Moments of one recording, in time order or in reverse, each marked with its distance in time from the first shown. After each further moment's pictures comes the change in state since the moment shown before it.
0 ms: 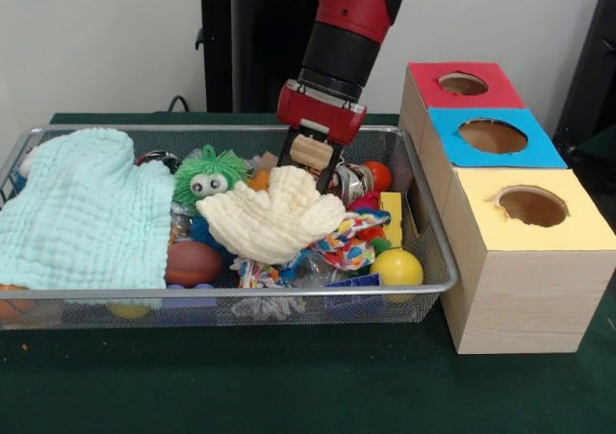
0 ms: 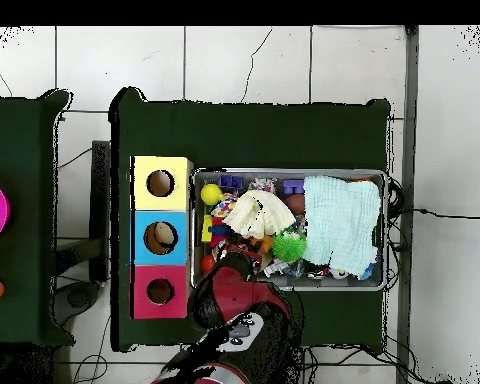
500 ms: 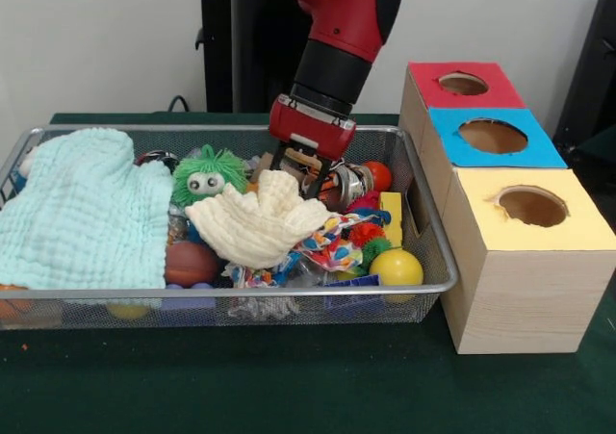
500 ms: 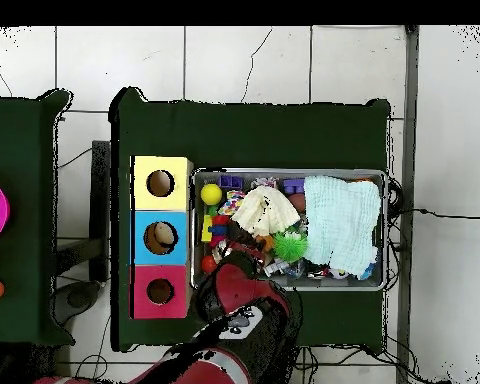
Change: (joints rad) arm 0.002 0.058 -0.019 -0.027 0.039 -0.010 0.000
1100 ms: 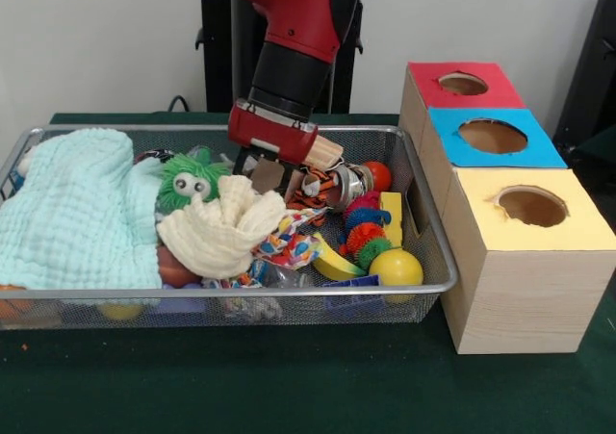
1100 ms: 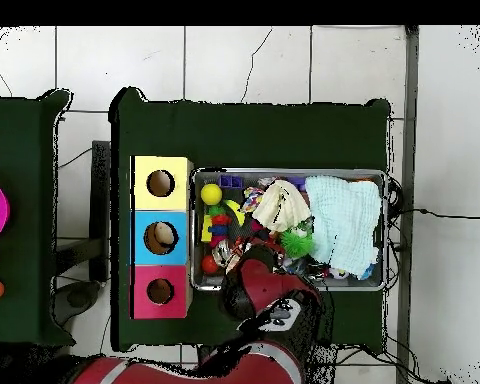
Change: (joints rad) arm -0.143 -0.032 0.042 -0.044 -0.165 -0.009 0.000
